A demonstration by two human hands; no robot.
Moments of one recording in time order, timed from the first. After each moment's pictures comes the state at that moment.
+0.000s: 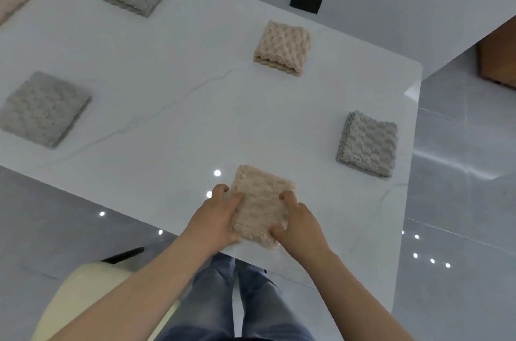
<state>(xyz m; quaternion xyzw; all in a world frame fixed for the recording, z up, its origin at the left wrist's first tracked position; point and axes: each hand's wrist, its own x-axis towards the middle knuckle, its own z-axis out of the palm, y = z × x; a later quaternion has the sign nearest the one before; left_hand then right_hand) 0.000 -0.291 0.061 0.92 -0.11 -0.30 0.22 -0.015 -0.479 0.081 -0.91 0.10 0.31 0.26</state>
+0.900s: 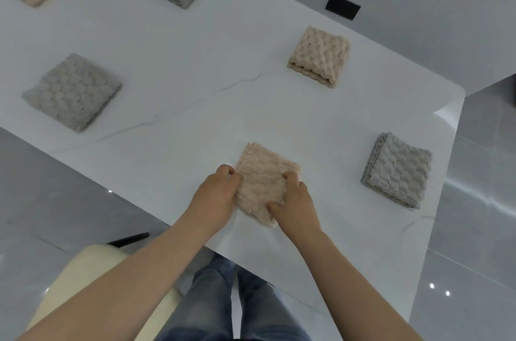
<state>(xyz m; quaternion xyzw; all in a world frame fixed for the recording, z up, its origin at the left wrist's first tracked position) 0.042 -0.258 0.048 0.96 -0.07 -0.15 0.22 0.049 -0.437 0.065 -0.91 0.10 0.26 0.31</state>
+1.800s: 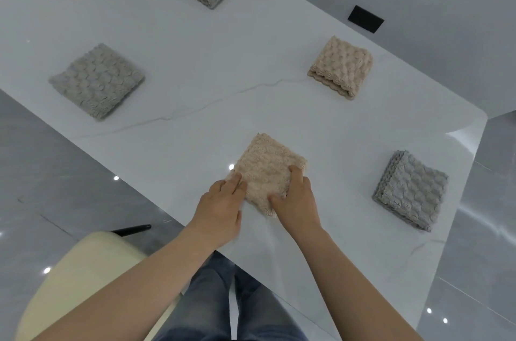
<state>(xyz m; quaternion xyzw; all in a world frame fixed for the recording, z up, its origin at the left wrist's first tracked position) 0.017 -0.253 0.041 0.96 -0.06 -0.20 0.19 0.068 -0.418 0.065 -0.90 0.08 0.24 0.34</state>
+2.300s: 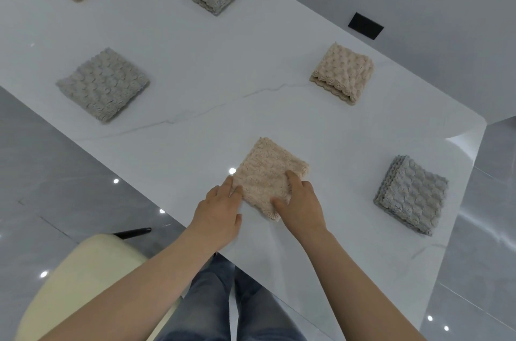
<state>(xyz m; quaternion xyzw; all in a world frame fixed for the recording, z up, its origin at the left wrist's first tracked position) 0.019 -0.252 0.053 0.94 0.00 -0.28 0.17 0.069 -0.423 0.069 -0.92 0.03 0.27 0.27</state>
